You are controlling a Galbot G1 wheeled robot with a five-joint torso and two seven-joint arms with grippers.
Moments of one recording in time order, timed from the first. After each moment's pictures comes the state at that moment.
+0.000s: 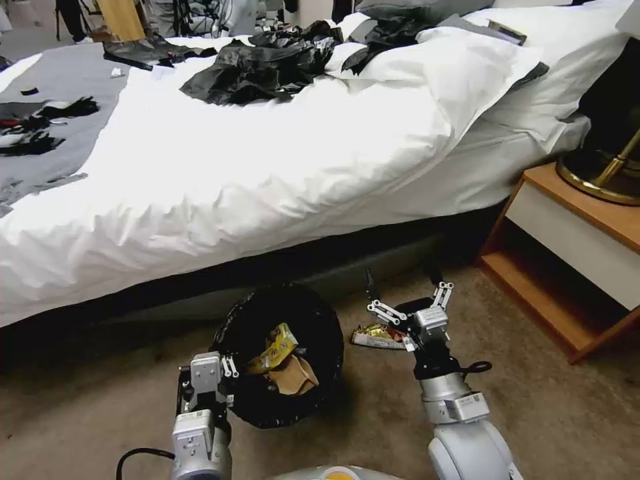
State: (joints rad) left arm 1.93 -1.53 -0.35 -2.36 0.08 0.27 -0.37; right arm -1.58 1.34 0.30 2.09 -0.08 0.40 0.08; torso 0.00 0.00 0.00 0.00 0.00
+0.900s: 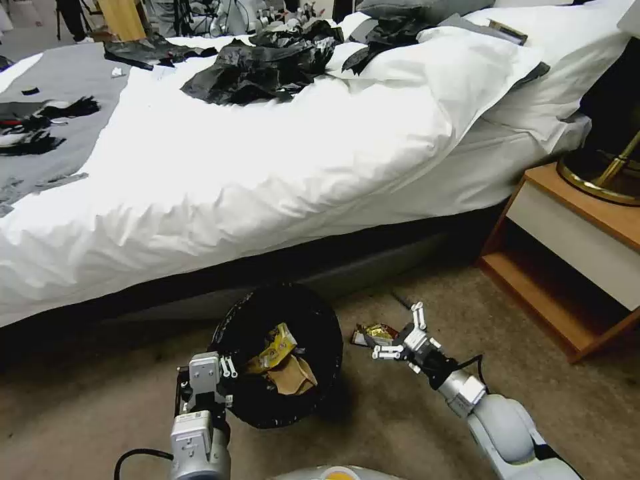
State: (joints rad) left arm 1.93 -1.53 -0.35 -2.37 0.09 0.27 -0.38; right arm -1.35 1.12 0.32 1.56 0.00 0.46 -0.46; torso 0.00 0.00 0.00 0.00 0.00
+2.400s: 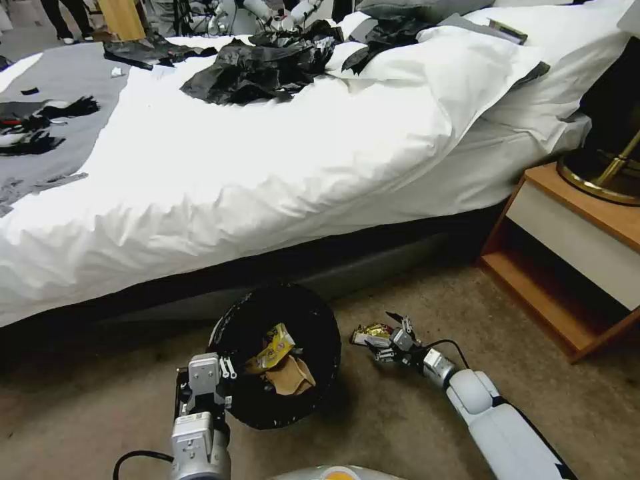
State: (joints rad) left arm 1.94 -1.54 -0.35 -2.37 0.11 0.27 -0.38; right arm -1.04 1.25 0.26 1.04 -0.15 0.39 -0.42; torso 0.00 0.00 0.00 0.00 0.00
